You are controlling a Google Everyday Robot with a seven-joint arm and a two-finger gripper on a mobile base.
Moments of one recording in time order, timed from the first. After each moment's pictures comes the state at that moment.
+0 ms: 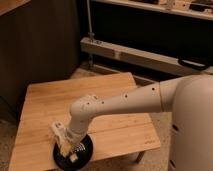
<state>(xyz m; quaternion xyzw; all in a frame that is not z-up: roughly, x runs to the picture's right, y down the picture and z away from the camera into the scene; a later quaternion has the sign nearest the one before) -0.175 0.270 0.670 -0.51 -0.02 0.34 0.79</state>
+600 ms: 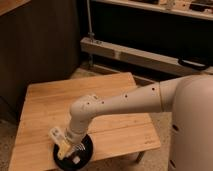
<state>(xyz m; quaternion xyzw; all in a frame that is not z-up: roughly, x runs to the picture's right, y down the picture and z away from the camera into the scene) -0.175 0.270 0.670 -0.51 -0.02 0.34 0.79</state>
